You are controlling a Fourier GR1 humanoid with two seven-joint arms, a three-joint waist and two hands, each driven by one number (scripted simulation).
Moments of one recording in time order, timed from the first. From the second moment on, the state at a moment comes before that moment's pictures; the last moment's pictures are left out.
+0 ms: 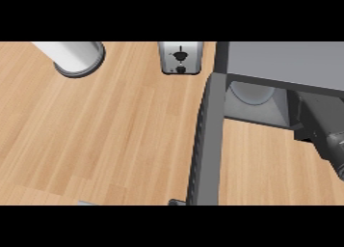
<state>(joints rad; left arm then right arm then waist) 0.10 0.28 0.71 -2.04 0.93 -0.72 0.42 -1.07 -0.37 -0.35 -0.07 0.20 -0.32 -0.69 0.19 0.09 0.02</state>
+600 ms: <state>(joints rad) 0.06 0.28 0.67 -2.00 0.89 -0.74 0.43 -1.11 -0.30 -0.32 -0.07 0.22 -0.41 -0.60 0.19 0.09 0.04</state>
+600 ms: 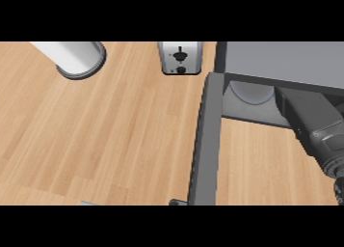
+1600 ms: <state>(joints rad) 0.11 0.17 0.59 -1.98 0.79 -0.81 0.41 -1.14 -0.23 -0.33 -0.07 0.20 -0.49 -0.62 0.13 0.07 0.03</state>
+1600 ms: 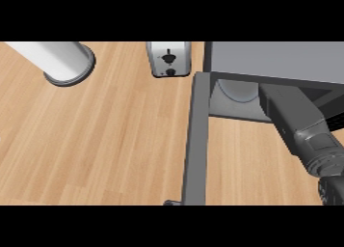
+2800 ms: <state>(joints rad) 0.15 0.01 0.33 -1.89 0.46 -1.03 0.29 -0.84 -0.07 -0.38 -0.19 0.06 0.08 -0.83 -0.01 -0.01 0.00</state>
